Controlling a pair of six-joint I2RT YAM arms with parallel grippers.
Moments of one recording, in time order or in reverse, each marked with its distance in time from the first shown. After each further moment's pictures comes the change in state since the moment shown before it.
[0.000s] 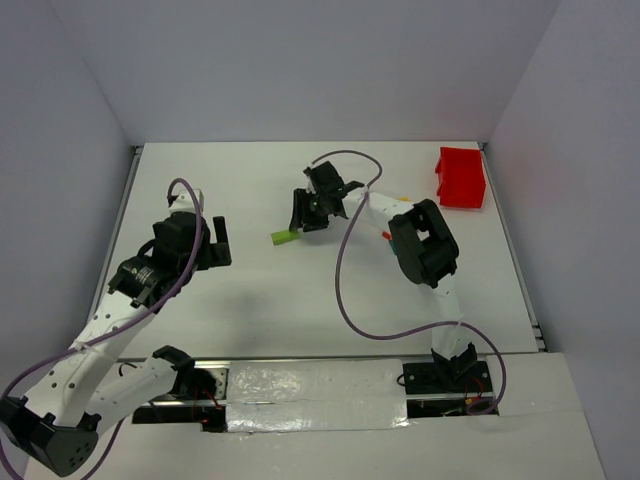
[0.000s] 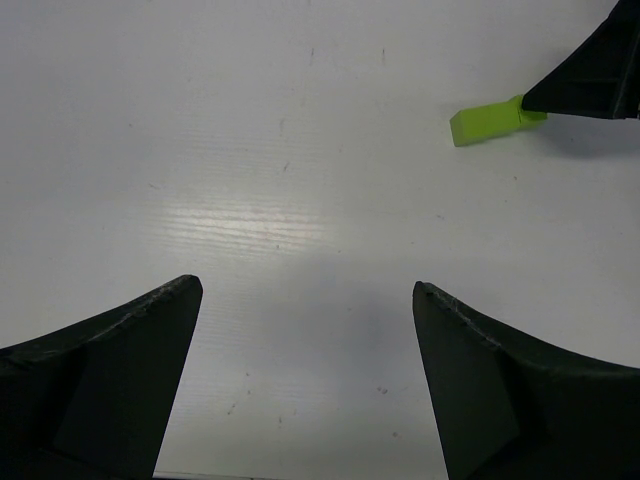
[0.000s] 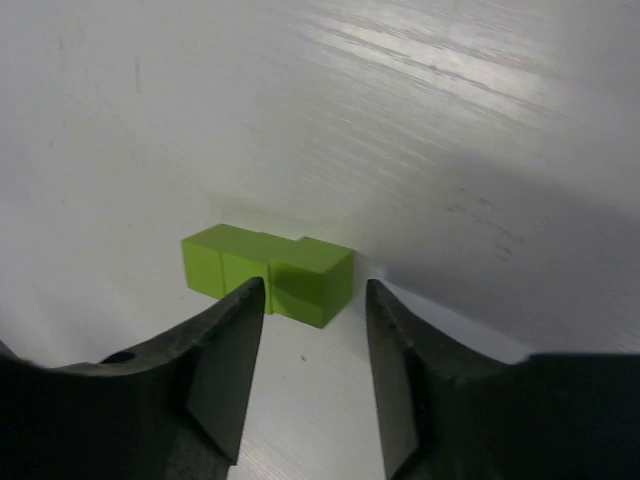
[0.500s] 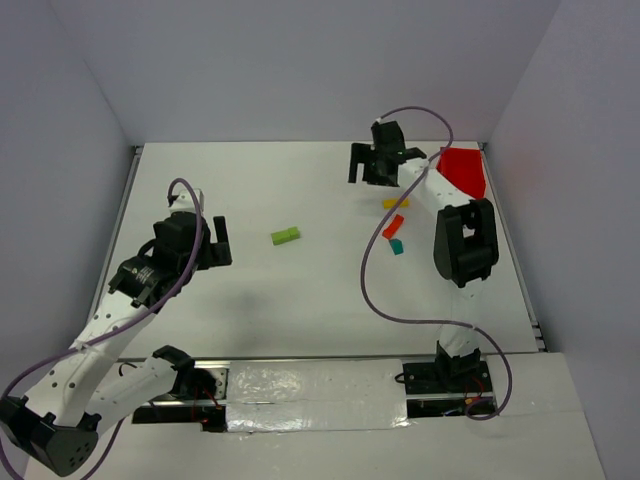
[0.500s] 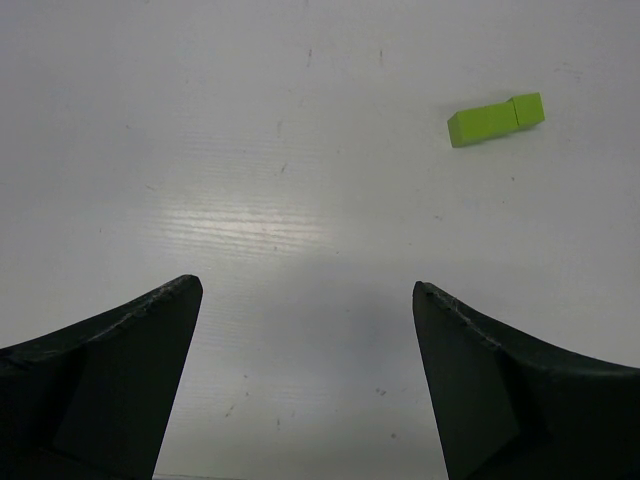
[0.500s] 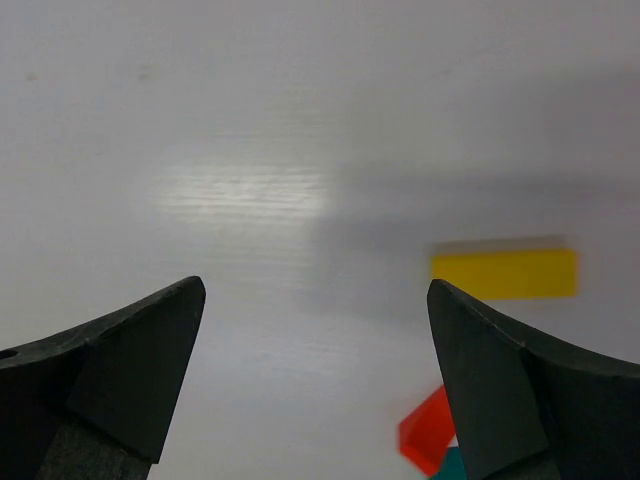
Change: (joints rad) left arm 0.000 0.001 -0.002 0.006 0.003 0.000; right arm -0.267 -0.188 0.021 -0.134 0.291 -0.185
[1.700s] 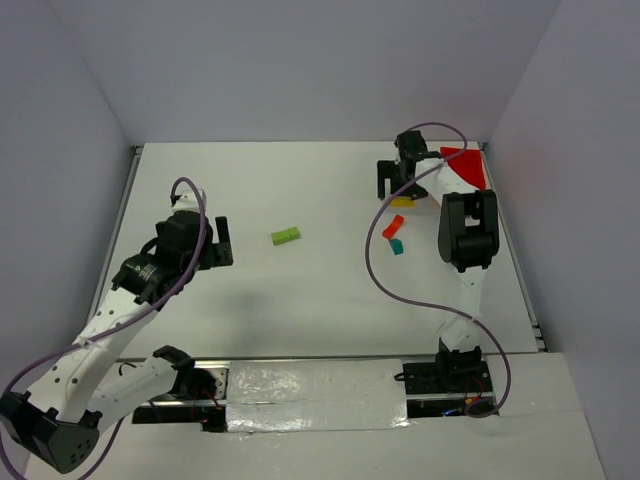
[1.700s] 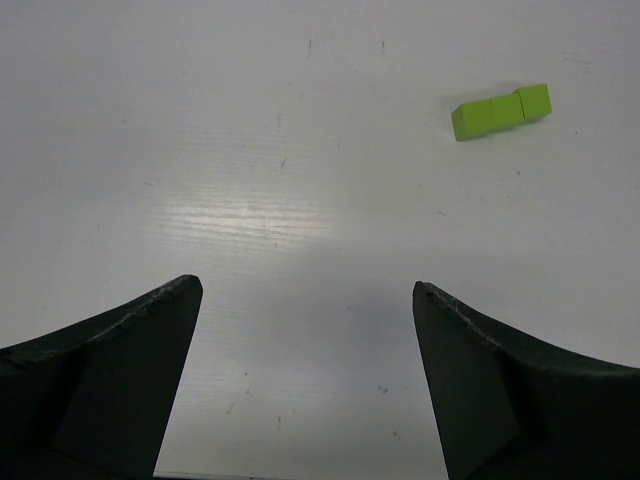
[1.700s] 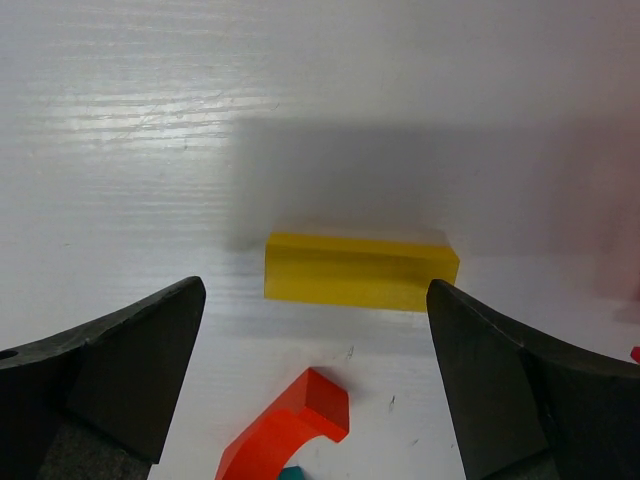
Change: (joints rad) left arm 0.001 0.021 -0.002 0.000 0.005 0.000; right arm -0.193 0.192 0.092 -0.116 0.048 -0.243
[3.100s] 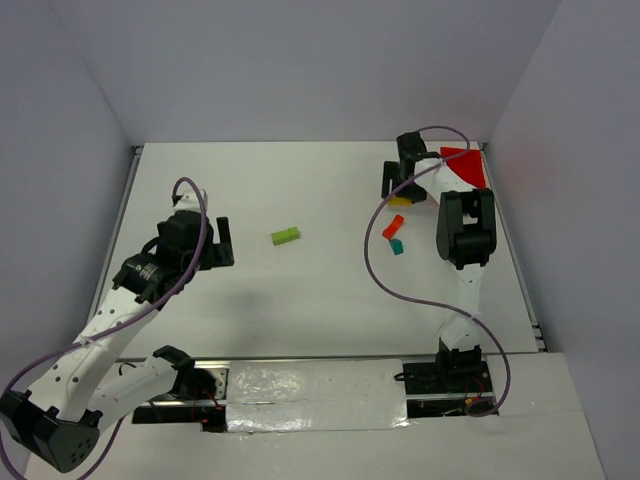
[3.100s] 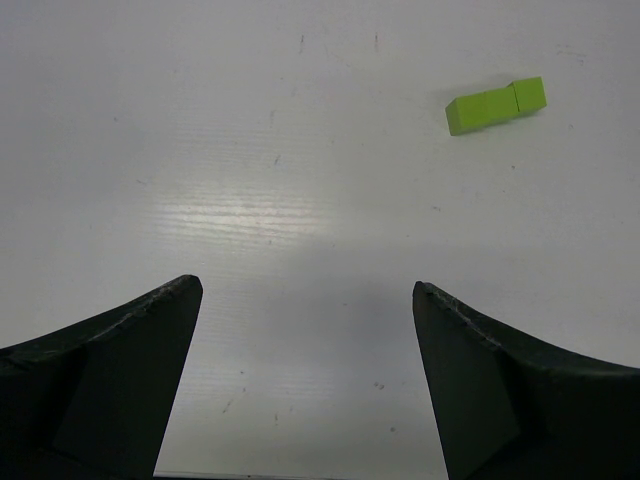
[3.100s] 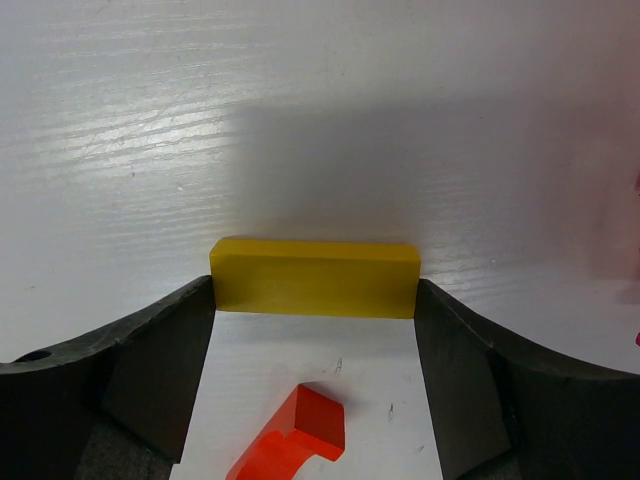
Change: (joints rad) left arm 0.000 0.005 0.000 0.000 0.016 0.000; right arm -0.005 0.016 -0.001 -0.016 0.054 0.101
